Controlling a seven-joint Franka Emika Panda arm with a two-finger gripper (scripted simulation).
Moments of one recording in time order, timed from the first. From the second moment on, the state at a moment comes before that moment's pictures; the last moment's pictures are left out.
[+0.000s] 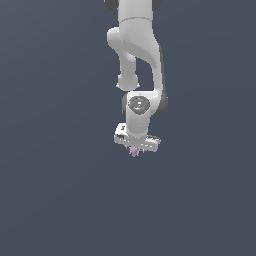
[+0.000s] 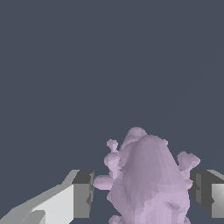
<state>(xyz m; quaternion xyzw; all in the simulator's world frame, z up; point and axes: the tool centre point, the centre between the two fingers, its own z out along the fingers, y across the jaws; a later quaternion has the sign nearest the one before) -0.014 0.035 0.046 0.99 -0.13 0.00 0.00</state>
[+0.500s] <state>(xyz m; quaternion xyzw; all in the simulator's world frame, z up) -0.030 0.033 0.092 0.99 -0.13 0.00 0.00</state>
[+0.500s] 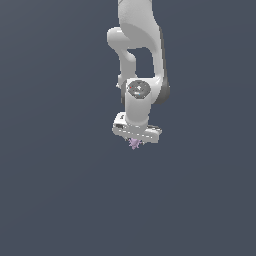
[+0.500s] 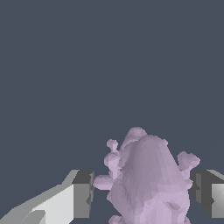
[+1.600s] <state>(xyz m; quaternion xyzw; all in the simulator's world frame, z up) -0.099 0.021 0.304 0.99 -0.13 0.00 0.00</state>
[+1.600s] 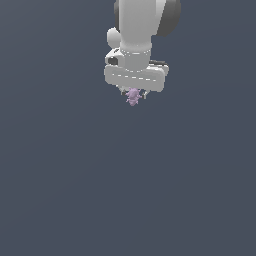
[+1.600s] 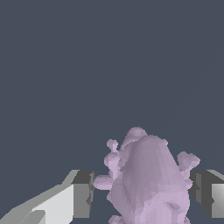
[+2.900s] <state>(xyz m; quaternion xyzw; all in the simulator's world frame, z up) -0.150 0.012 0.488 0.99 -0.13 0.00 0.00</state>
